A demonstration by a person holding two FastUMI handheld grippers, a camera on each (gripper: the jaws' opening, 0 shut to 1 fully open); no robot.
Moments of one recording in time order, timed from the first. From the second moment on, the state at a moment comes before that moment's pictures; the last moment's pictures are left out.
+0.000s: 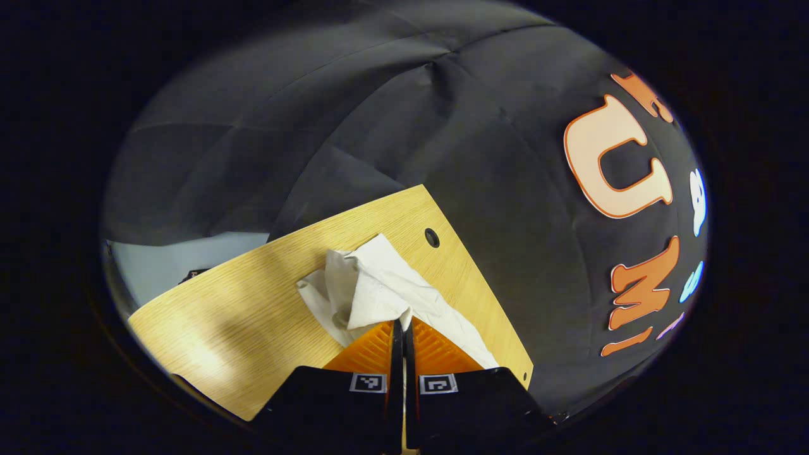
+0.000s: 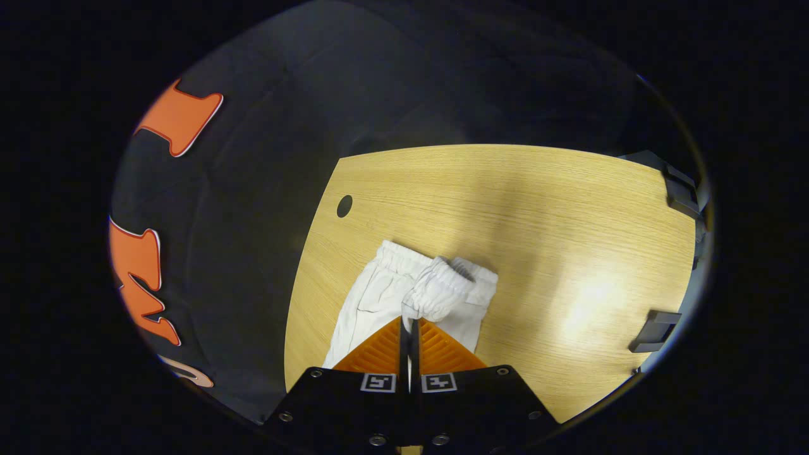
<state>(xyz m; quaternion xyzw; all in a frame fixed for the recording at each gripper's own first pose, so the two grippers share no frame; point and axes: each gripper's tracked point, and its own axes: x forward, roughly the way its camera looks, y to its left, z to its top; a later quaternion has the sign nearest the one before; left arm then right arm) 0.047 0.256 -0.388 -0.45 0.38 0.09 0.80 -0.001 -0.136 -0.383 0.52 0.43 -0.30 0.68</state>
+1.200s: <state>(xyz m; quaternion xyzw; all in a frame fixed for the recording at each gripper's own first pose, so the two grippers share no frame) 0.168 0.257 -0.437 -0.32 0.44 0.09 0.84 0.069 -0.152 -0.405 0.44 0.47 -0.21 0.73</state>
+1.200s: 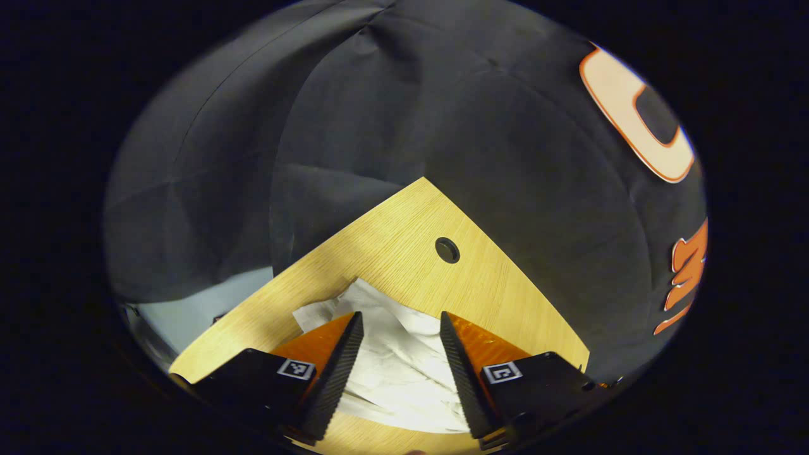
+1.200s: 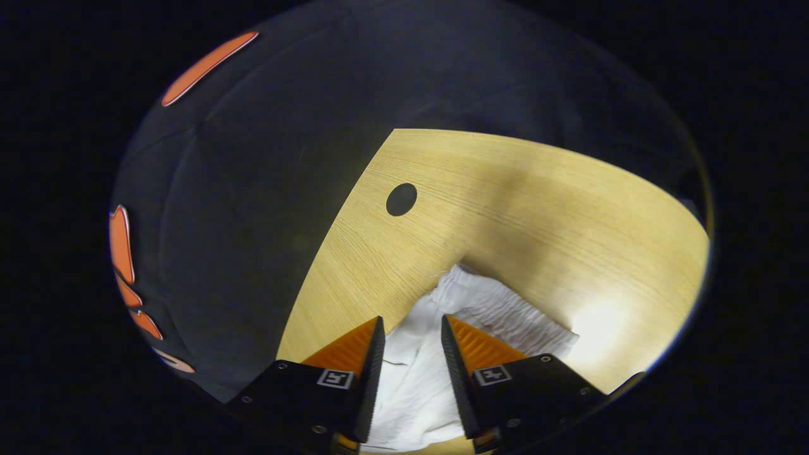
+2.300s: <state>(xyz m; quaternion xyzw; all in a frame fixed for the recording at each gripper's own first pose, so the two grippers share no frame) 0.137 0.192 -0.267 0.03 0.24 -0.02 0.97 -0.019 -0.157 -0.454 0.29 0.56 -0.26 0.73</state>
